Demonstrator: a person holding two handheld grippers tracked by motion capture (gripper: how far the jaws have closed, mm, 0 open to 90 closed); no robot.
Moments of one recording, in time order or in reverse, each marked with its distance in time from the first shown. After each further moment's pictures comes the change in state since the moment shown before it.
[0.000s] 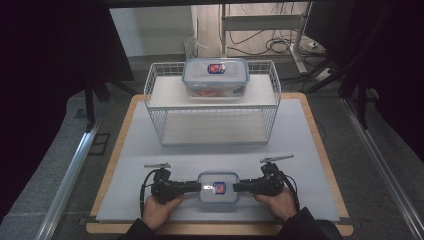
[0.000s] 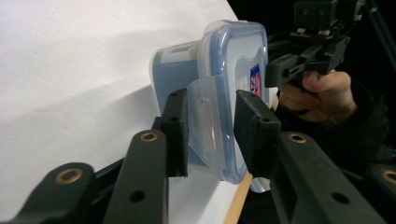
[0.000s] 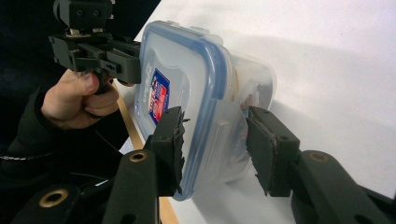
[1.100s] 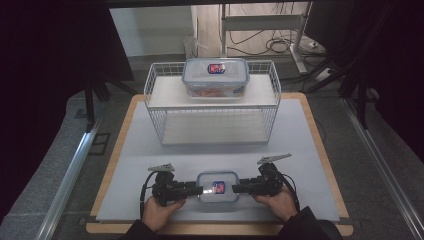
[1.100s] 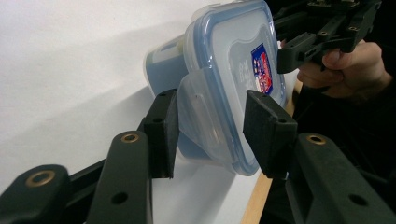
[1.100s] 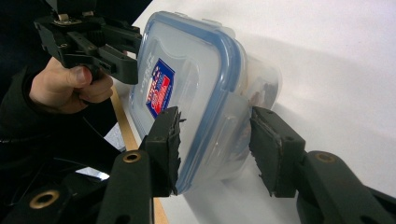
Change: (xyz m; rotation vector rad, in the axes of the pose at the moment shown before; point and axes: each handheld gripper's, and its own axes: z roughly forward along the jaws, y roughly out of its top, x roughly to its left) left arm -0.009 -0.001 0.002 0.040 0.064 0.116; right arm 0.005 0.003 0.002 0.029 -0.026 -0.106
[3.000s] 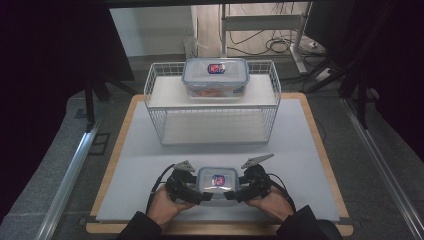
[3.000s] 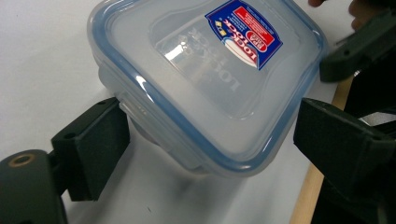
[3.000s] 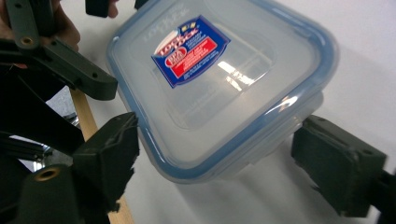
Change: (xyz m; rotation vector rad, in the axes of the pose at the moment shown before) left arm -0.021 0.021 0.031 0.209 0.176 0.223; right arm 0.020 0.009 0.026 0.131 -0.169 -0.170
